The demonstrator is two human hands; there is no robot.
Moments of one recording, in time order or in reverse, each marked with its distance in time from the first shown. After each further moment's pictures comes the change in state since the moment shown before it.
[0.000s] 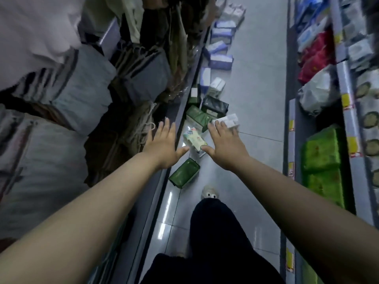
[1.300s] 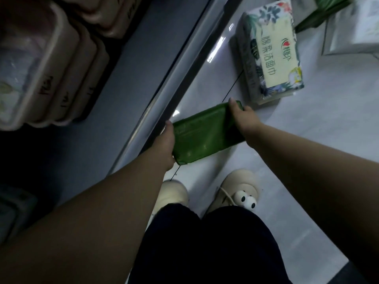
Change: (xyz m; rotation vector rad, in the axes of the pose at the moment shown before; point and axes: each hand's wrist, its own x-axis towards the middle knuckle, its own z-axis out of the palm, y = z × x) left_hand 0.369 -0.151 0.553 -1.866 -0.224 -1.240; right_hand 0.362 0.069 0.587 0.876 -0.500 0.685
